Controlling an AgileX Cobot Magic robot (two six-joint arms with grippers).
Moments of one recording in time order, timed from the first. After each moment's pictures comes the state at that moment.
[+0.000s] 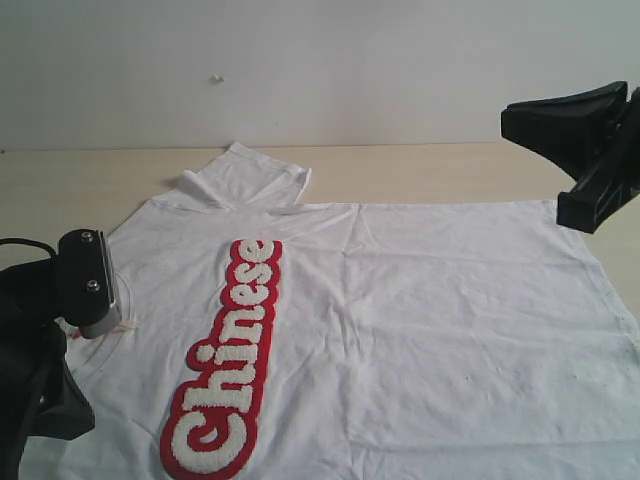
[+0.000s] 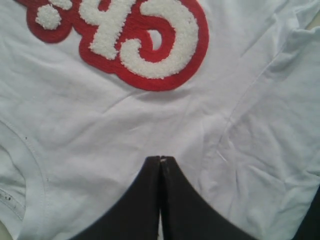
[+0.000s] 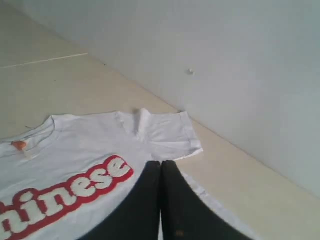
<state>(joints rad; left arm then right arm) -0.49 1.31 -0.69 -0.24 0.84 0.86 -0.20 1.21 -0.59 -1.34 -0.83 0.91</state>
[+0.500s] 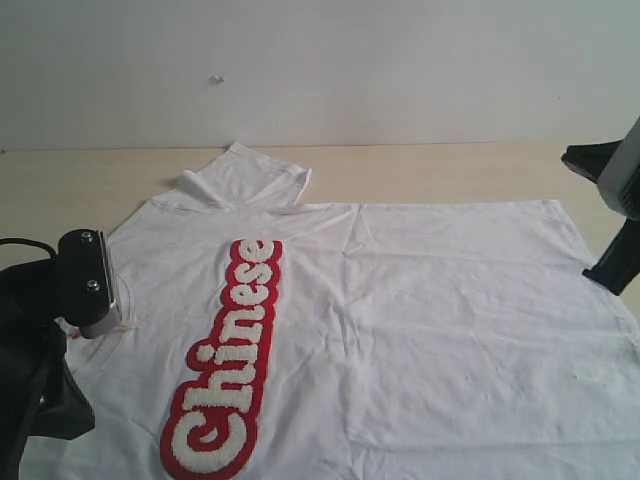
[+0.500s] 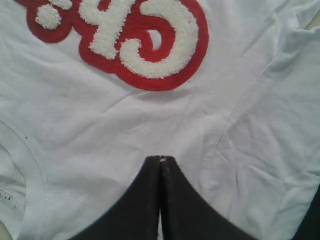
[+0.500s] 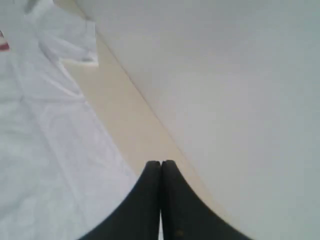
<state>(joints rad) -0.49 1.31 -0.69 -0.24 0.84 0.86 -0.20 1.21 -0.46 -0.95 -0.51 -0.06</state>
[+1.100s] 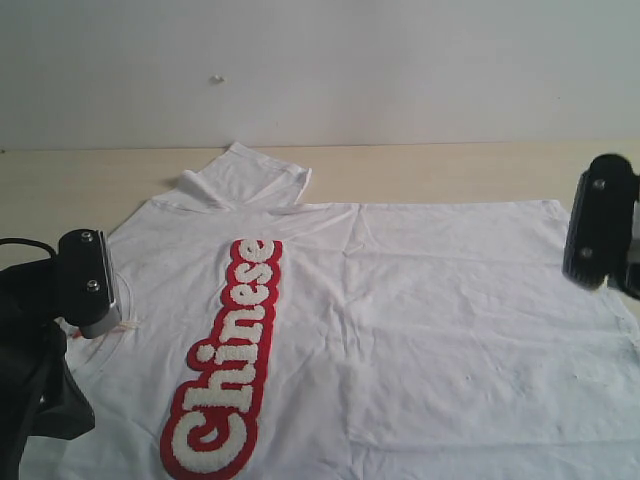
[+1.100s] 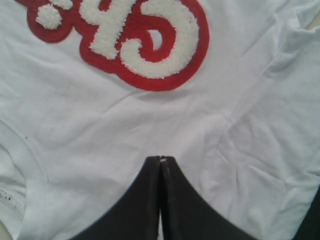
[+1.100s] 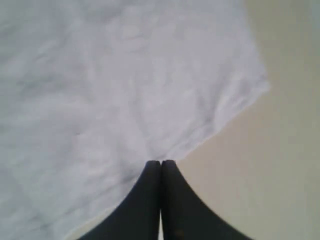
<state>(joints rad) -0.49 1.31 -0.69 -0.24 0.84 0.86 0.11 1.21 -0.65 -0.28 0.58 -0.77</state>
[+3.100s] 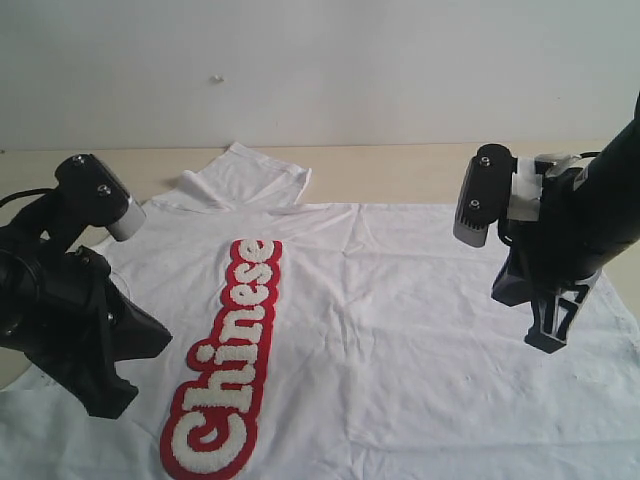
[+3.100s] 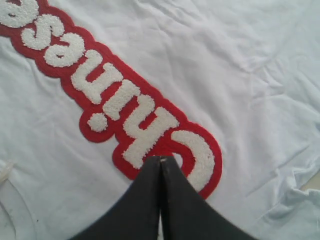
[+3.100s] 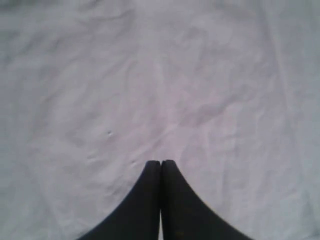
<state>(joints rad) -0.49 1.31 -0.69 -0.58 0.56 0.86 0.14 1.55 -0.90 0.22 0.71 -1.05</state>
